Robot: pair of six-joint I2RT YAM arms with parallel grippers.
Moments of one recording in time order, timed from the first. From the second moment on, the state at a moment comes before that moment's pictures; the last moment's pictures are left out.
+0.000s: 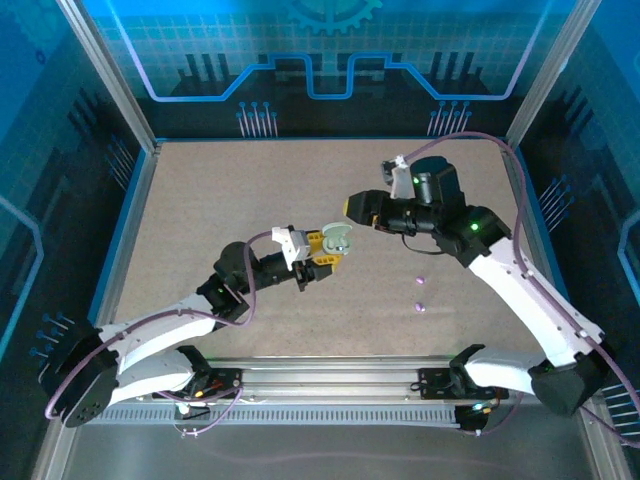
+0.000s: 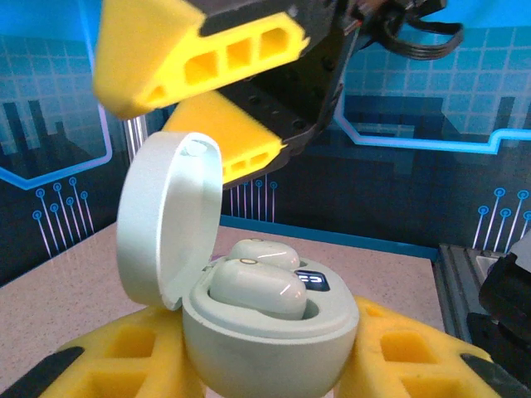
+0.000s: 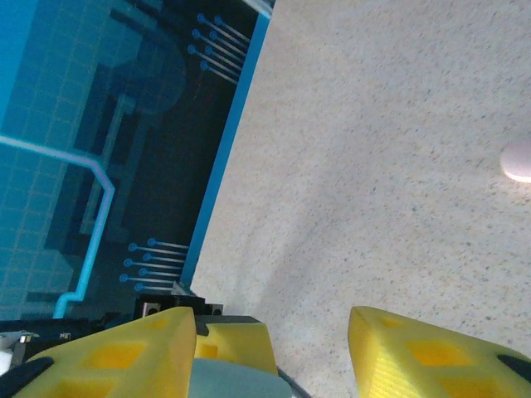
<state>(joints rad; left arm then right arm) -0.74 1.10 0.52 0.70 0.42 -0.03 0.56 1.22 1.33 -0.64 -0.42 0.75</state>
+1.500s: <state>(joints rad) -0.74 1.10 0.53 0.69 0.42 -0.04 0.56 1.25 1.34 -0.74 -0.53 0.68</state>
